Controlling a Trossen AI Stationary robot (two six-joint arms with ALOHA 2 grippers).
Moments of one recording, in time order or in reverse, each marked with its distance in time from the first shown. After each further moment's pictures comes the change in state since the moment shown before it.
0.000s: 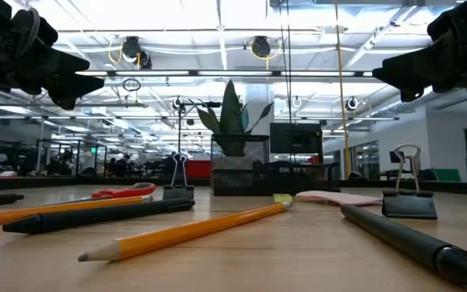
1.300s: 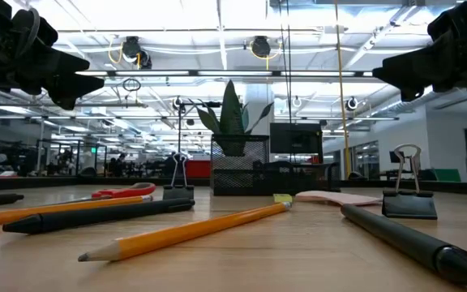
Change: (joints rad) left arm 0.000 0.000 0.000 0.000 0.000 0.000; right arm 0.000 0.000 0.000 0.022 0.001 0.002
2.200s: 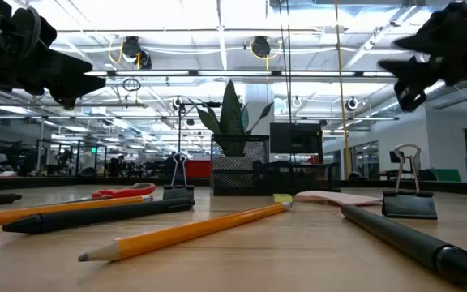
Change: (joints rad) left arm 0.000 0.000 0.000 0.003 -0.045 0.084; right arm 0.039 0.168 0.000 0.187 -0.190 0.391
